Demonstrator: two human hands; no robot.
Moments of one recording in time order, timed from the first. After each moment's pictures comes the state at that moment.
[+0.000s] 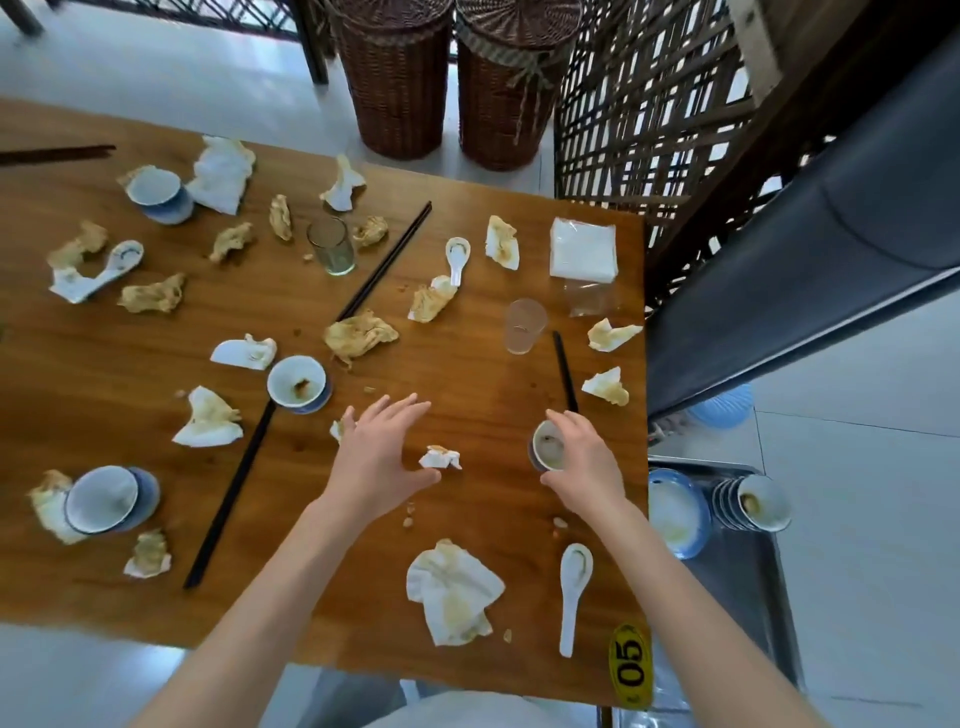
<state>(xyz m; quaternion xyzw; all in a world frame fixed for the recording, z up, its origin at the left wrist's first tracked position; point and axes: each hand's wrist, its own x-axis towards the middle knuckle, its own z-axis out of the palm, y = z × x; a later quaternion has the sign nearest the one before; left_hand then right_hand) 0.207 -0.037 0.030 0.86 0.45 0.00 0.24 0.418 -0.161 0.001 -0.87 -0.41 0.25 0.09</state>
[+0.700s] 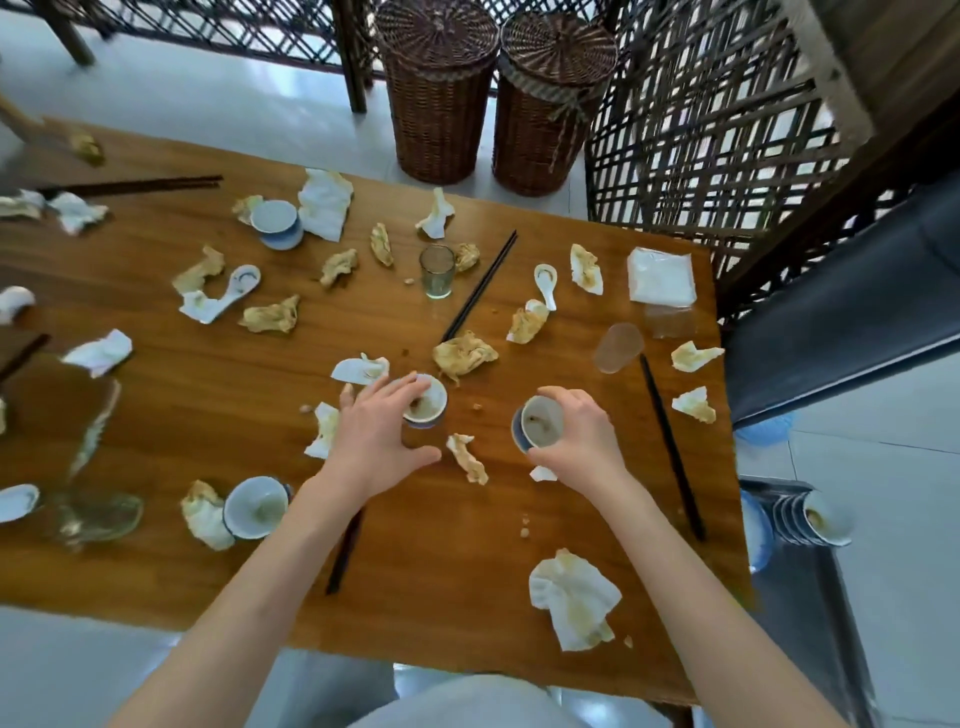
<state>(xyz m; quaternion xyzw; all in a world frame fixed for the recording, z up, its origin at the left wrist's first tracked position) 0.091 0.059 0.057 0.86 0.45 0.03 0.23 0.295 -0.058 0.051 -0.86 -0.42 0.23 0.17</state>
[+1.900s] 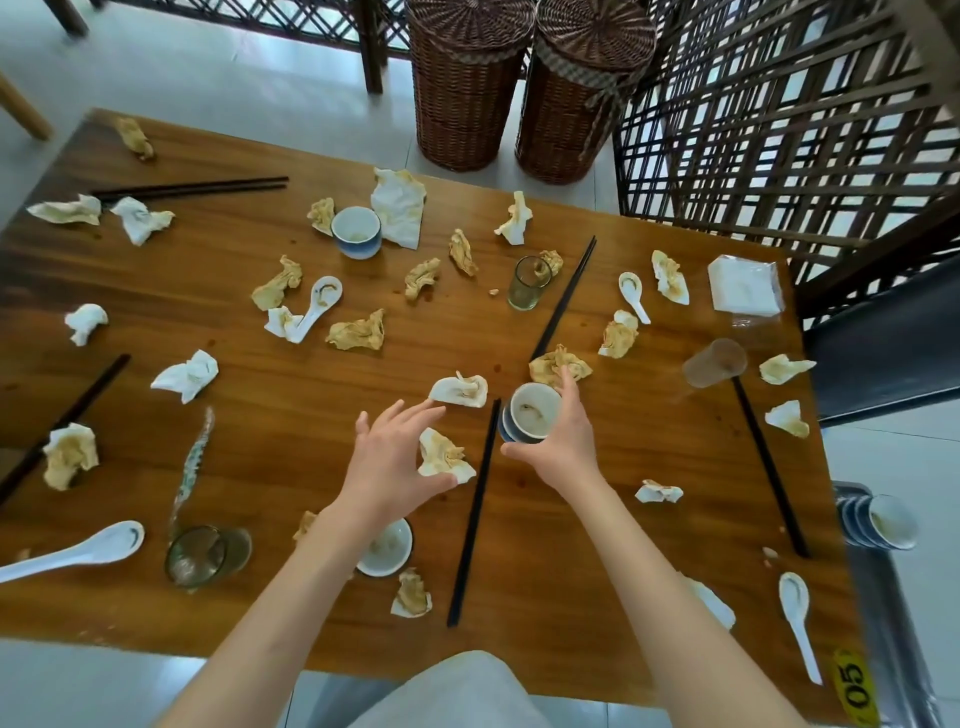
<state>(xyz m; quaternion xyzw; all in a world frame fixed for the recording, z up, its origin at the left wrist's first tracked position) -0.016 0.133 0.027 0.85 0.44 0.03 0.29 0.176 0.048 0.012 -0.87 -0.31 0.29 0.27</state>
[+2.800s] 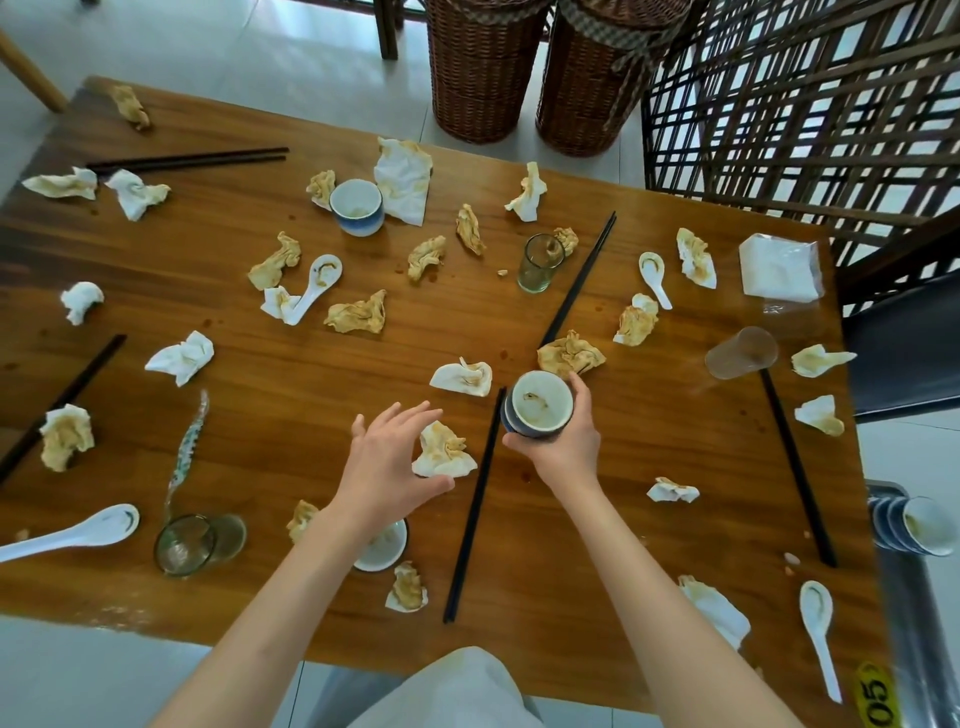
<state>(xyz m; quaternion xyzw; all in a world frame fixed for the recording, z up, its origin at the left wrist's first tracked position) -0.014 0.125 0.012 0.84 0.46 0.00 0.30 0.178 0.041 -0.022 -0.84 -0.25 0.29 0.38</state>
